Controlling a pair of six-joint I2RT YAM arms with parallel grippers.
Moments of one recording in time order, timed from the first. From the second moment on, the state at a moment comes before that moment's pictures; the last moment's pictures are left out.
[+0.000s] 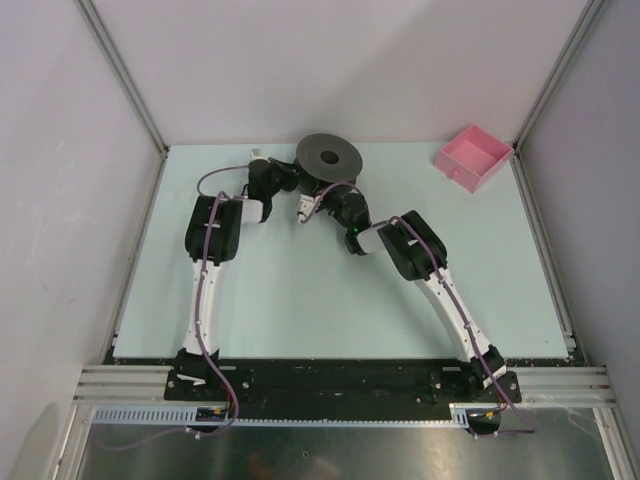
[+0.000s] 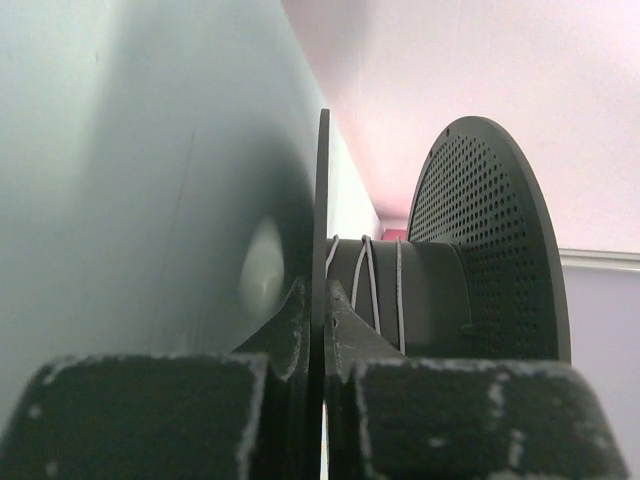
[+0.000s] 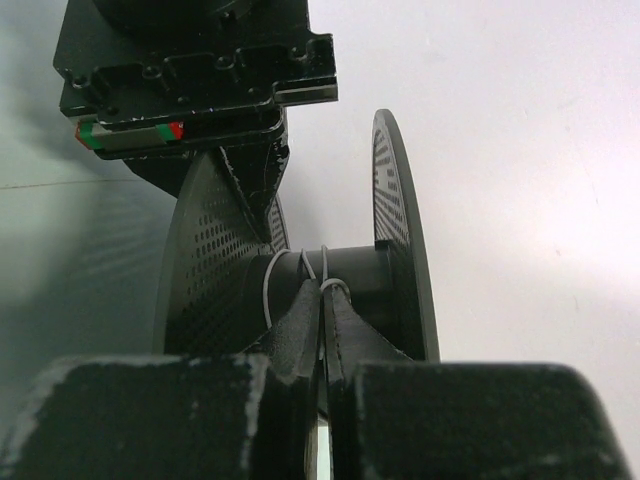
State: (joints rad) left arm -0.20 2.52 1.62 0.68 0.31 -1.35; right arm 0.57 2.65 1.65 1.19 -0.14 -1.20
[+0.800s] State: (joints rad) left arm -0.19 2.50 1.53 0.69 0.34 -1.44; right arm 0.50 2.82 1.95 1.04 -0.13 -1.29
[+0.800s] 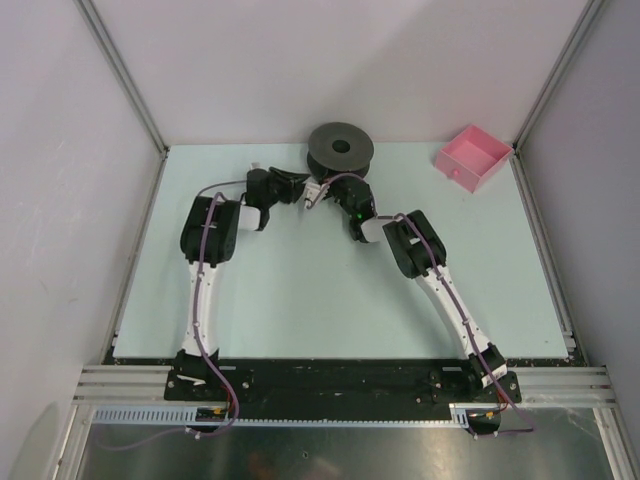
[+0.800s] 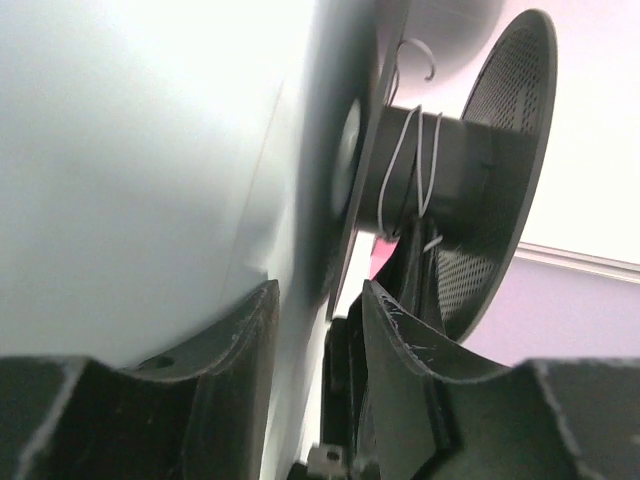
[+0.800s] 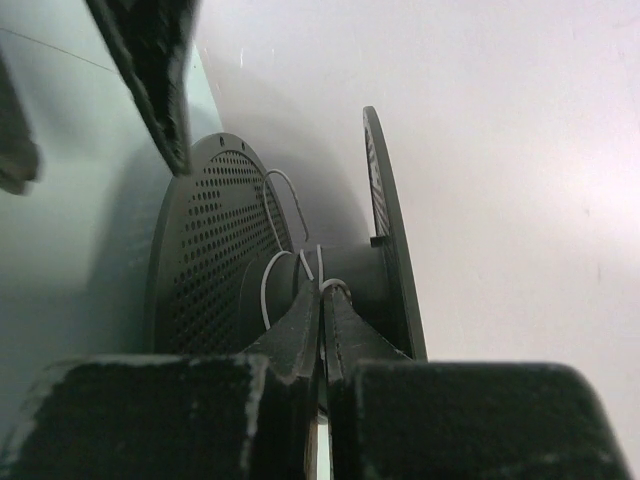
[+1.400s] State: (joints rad) left arm -0.16 2.31 1.27 0.69 0.35 -1.42; right arm 0.50 2.80 1.89 1.13 -0.14 -1.32
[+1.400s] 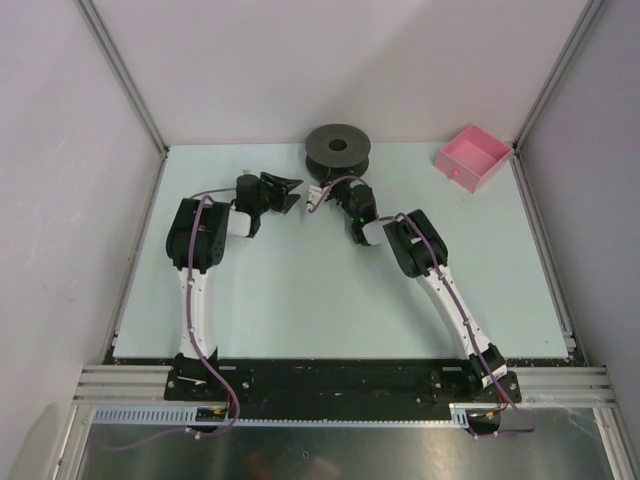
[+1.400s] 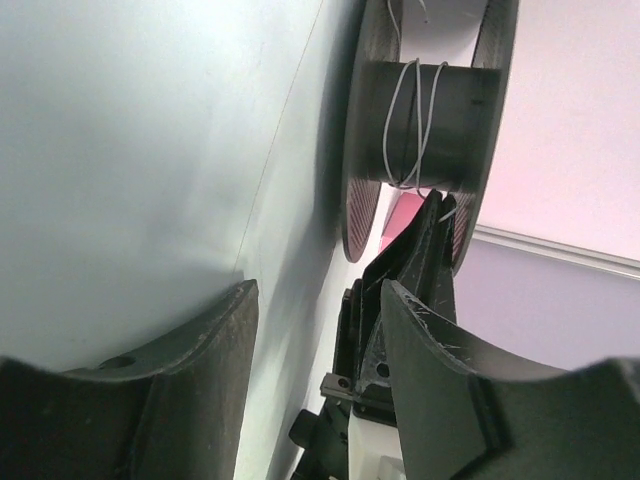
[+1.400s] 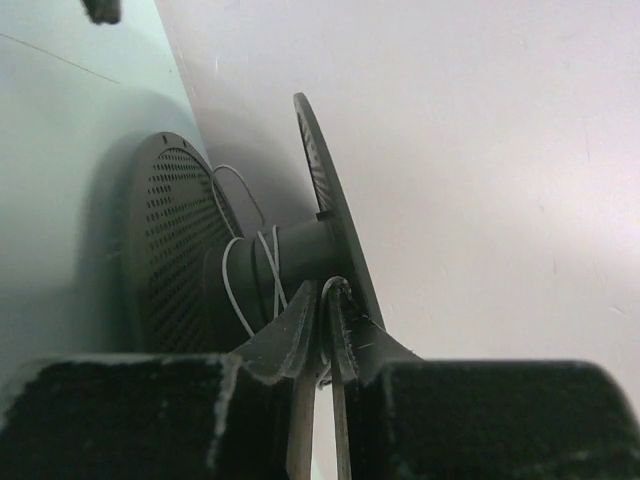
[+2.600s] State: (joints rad) left arm -0.14 2.10 1.07 0.67 0.38 -1.30; right arm 0.62 2.55 1.30 1.35 -0.14 -1.31
